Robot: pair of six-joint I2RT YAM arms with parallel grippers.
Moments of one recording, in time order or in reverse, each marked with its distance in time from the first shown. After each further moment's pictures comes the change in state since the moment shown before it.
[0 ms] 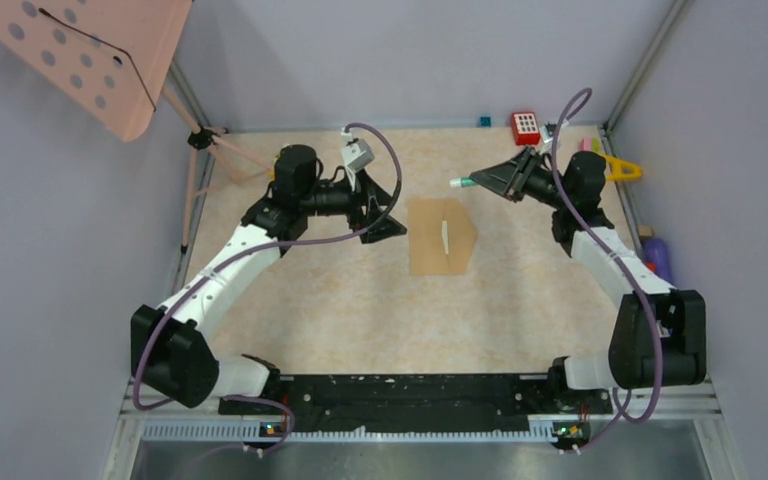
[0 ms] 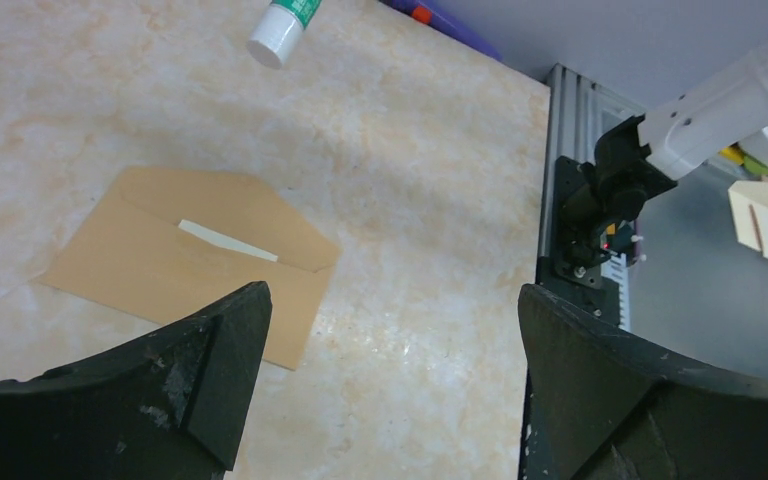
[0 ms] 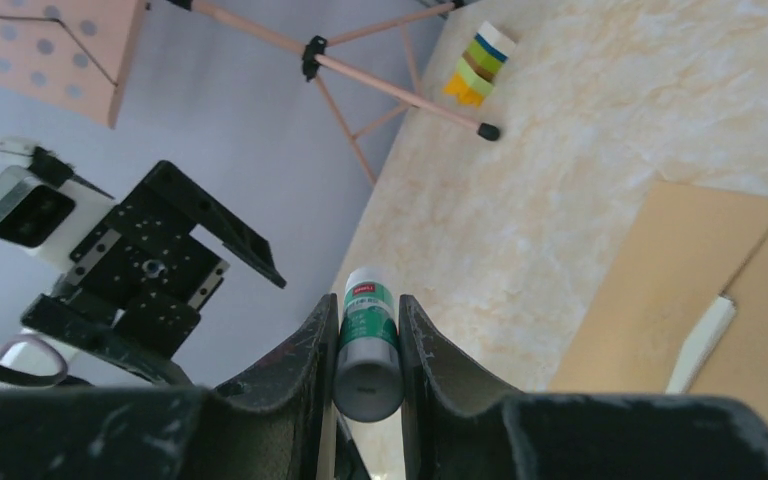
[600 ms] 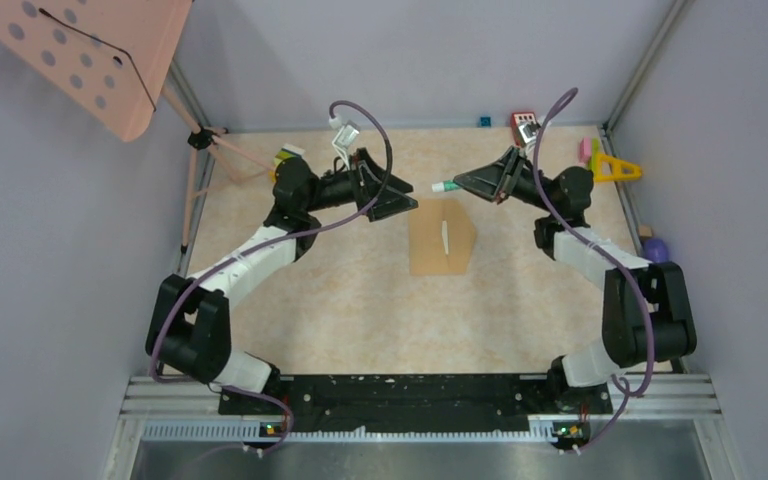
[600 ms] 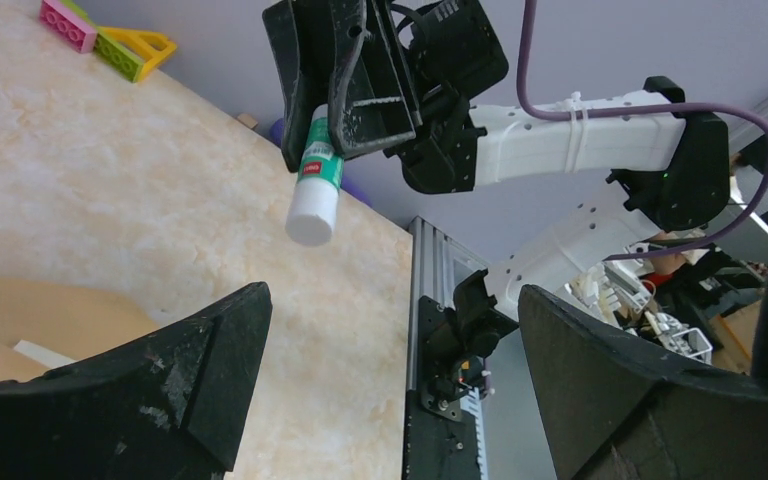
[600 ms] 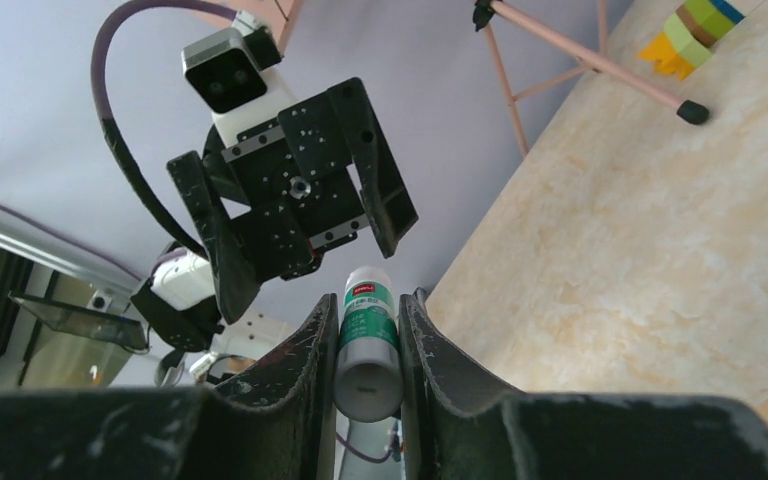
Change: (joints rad) left arm -0.003 0.096 -0.178 0.860 0.043 -0.799; right arm 0.074 0.126 -0.066 0.633 -0.167 0.453
